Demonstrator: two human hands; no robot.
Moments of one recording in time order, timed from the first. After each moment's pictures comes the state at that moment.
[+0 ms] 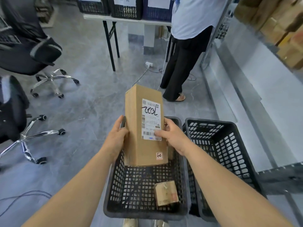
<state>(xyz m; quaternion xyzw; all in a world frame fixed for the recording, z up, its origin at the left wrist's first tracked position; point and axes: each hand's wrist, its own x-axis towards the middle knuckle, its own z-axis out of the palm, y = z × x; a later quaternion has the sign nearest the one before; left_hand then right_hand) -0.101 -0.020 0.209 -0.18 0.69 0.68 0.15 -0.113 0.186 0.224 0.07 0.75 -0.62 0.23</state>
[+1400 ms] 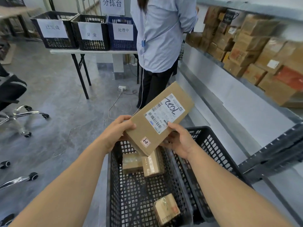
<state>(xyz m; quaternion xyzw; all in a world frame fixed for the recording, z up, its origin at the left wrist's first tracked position) -0.146 -0.018 0.293 0.05 0.73 0.65 0.22 -0.095 0.209 0.254 0.15 0.53 -0.83 0.06</state>
